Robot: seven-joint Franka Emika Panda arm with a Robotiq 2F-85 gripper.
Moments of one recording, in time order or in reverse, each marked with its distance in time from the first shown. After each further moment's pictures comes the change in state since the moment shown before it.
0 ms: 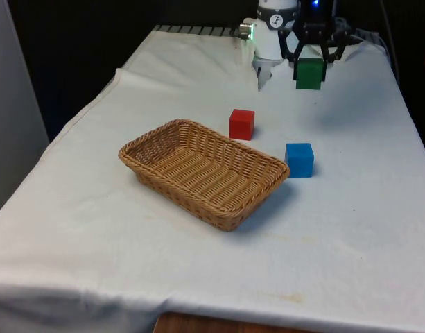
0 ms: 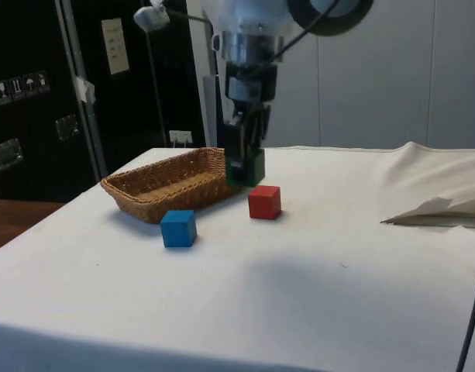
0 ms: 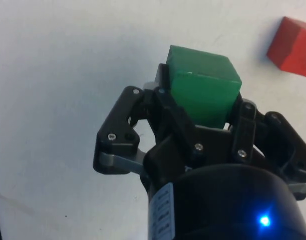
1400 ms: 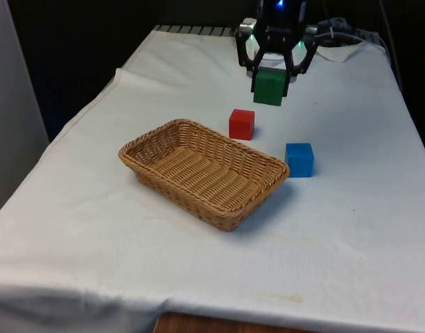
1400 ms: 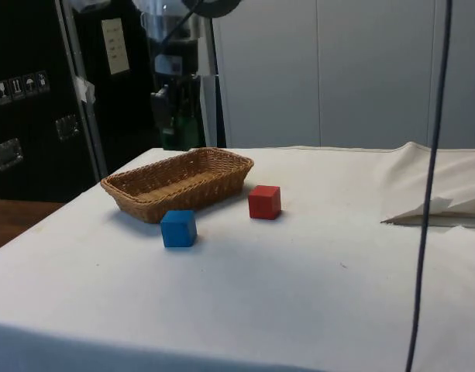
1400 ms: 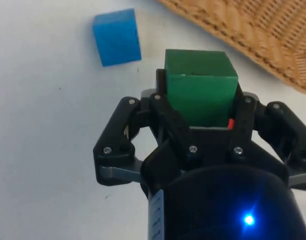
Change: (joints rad) arm -0.015 0.289 -0.130 0.488 0.019 -0.219 -0.172
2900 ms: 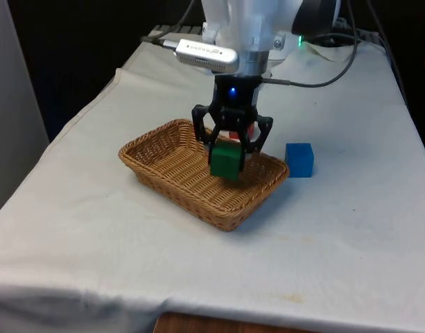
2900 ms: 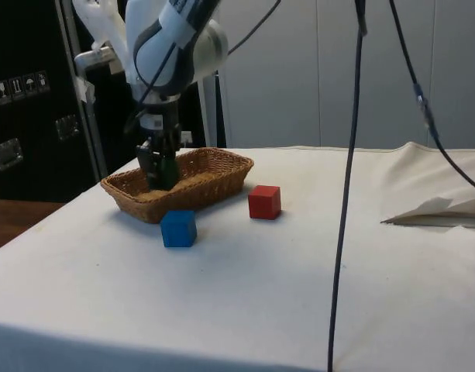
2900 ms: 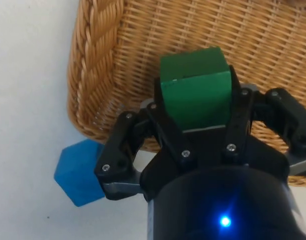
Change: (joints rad) arm -0.040 0.429 -0.078 0.309 0.253 0.104 -0.235
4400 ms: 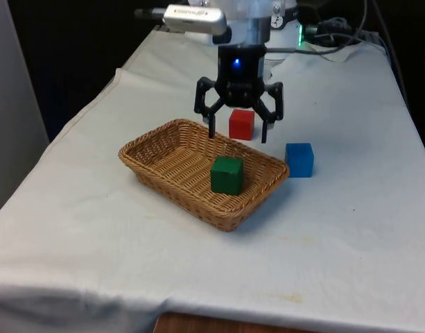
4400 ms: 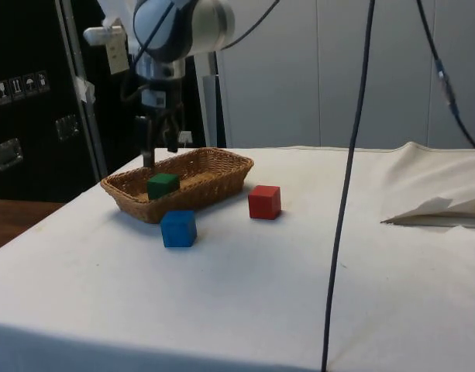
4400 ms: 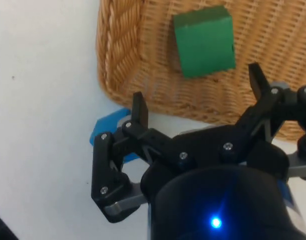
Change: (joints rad) arm 0.015 -0.130 -0.006 -0.083 0.106 -0.037 -0.098
